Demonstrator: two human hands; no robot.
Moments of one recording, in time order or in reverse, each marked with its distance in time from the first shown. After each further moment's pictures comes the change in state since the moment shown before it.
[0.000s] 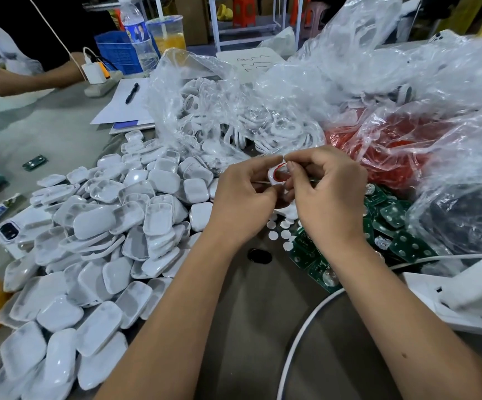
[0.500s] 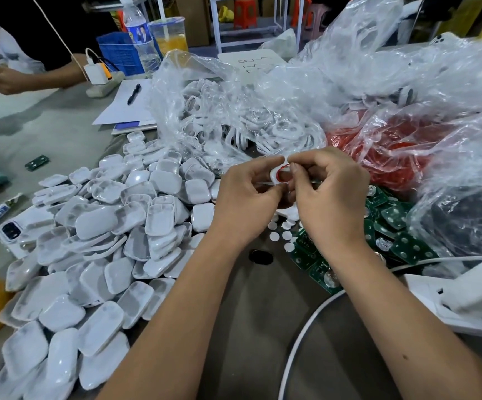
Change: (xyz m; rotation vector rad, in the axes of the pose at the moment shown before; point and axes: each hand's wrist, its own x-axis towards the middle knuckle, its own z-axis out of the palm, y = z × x) left_hand -0.002 0.000 0.001 -0.073 0.018 -0.008; right_hand -0.001 -0.003 0.000 -0.052 0.044 -0.041
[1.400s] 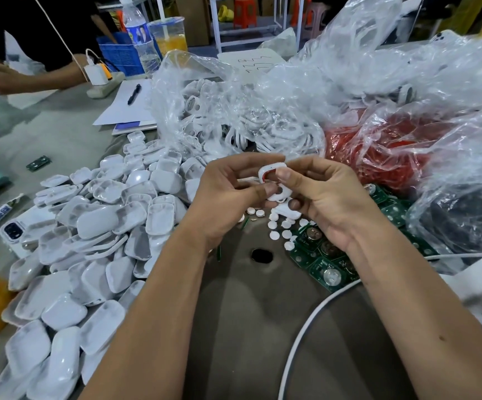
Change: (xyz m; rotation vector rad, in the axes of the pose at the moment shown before) left_hand 0.002 0.001 -0.032 -0.198 -0.195 0.043; right_hand 0.008 0.000 -0.014 0.810 -0.394 0.672
